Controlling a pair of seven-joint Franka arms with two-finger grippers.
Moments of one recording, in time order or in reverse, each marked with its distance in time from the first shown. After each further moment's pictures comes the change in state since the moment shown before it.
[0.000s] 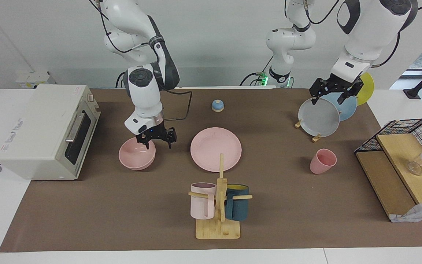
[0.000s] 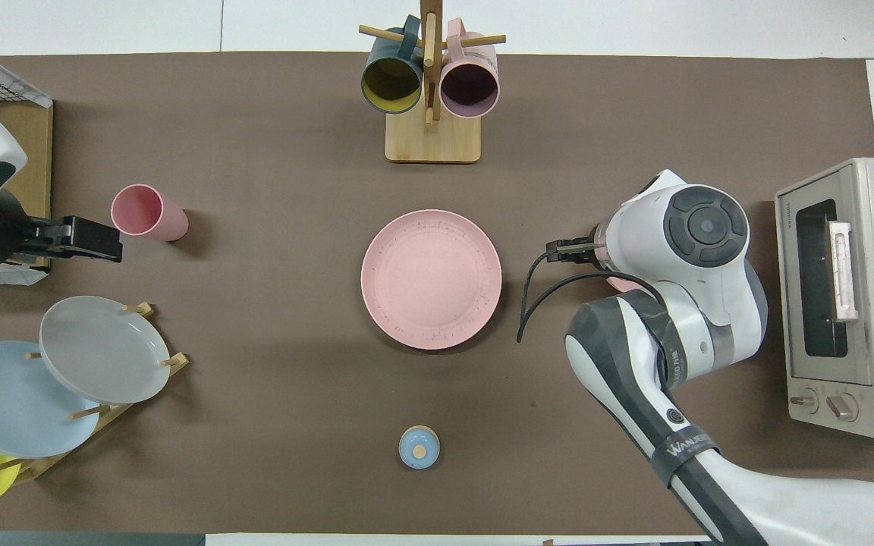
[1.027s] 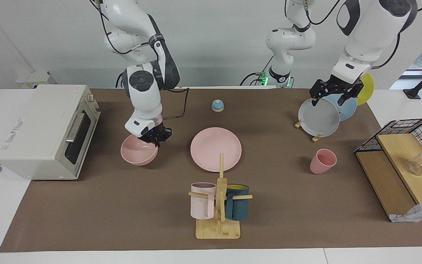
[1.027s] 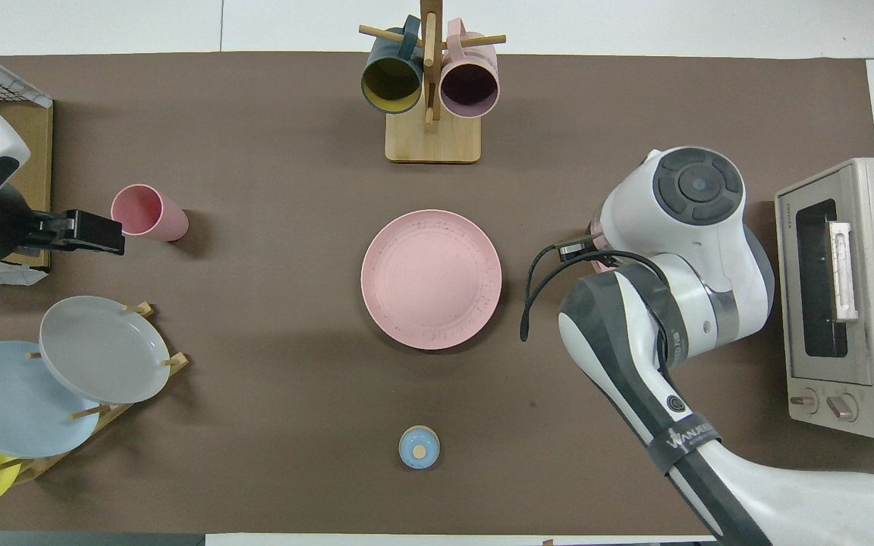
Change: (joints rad) left arm 0.002 0.022 0.002 -0.005 0.000 0.047 -0.004; right arm 0.027 0.046 0.000 0.220 -0.005 -0.272 -0.091
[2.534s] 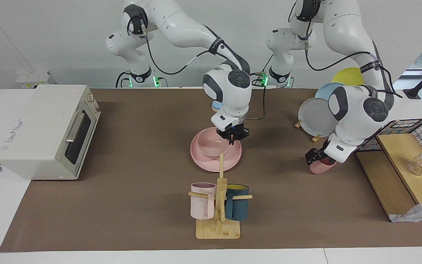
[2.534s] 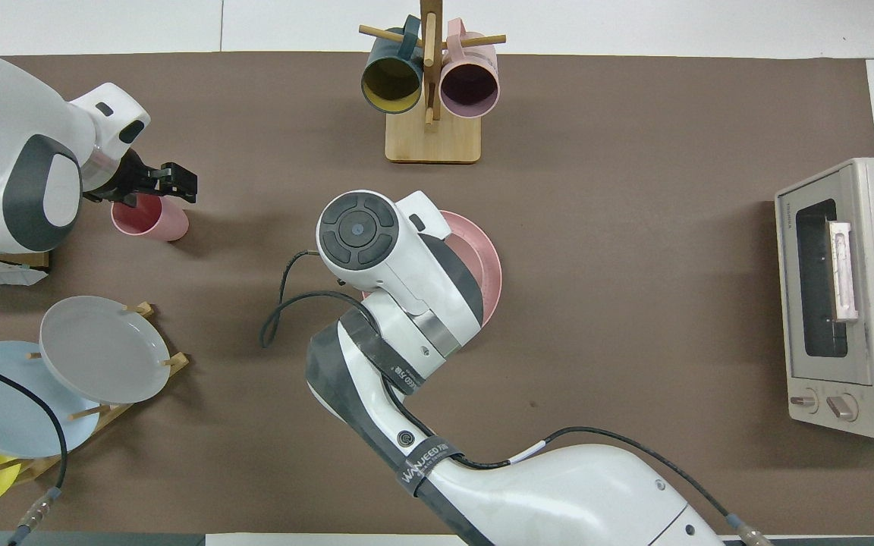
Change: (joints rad) left arm 0.041 0.428 0.002 0.033 0.007 0.367 0.000; right arm 0.299 0.393 0.060 0.468 0.075 -0.031 0.658
